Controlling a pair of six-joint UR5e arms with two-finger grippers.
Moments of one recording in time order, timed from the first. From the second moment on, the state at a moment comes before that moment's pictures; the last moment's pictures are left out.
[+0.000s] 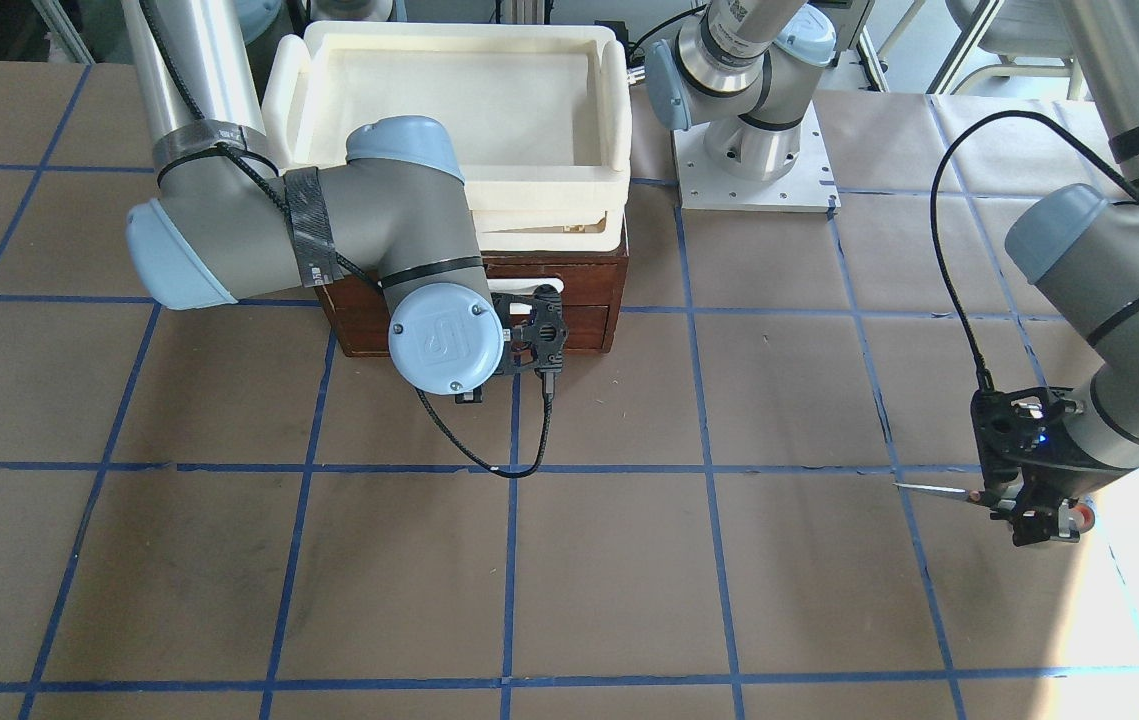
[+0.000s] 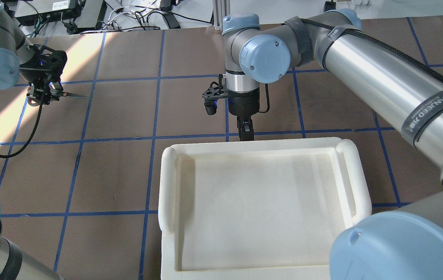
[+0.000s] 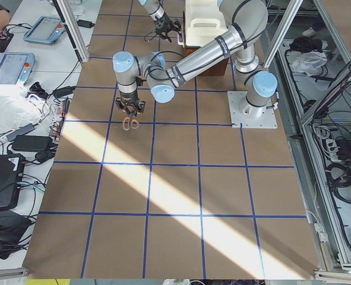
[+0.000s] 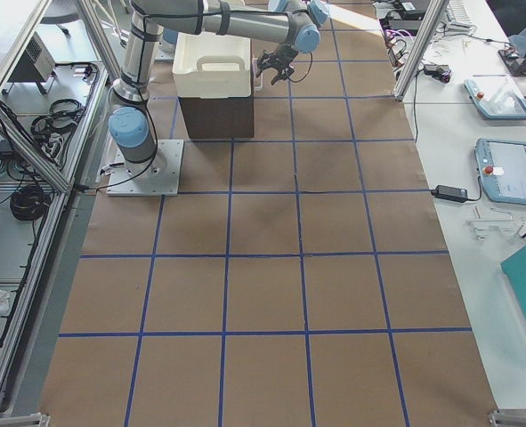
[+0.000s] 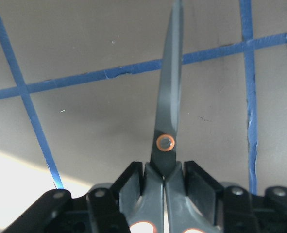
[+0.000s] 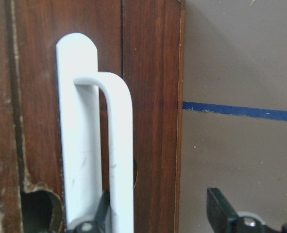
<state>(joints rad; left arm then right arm) -1.22 -1.97 -1.56 -1.14 1.64 2.04 1.88 -1.07 1.40 -1.35 -1.43 -1.35</state>
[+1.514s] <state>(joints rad) -1.37 -1.89 -1.56 -1.26 1.63 1.86 1.84 -0.95 1.18 -1.38 -1.43 -1.35</state>
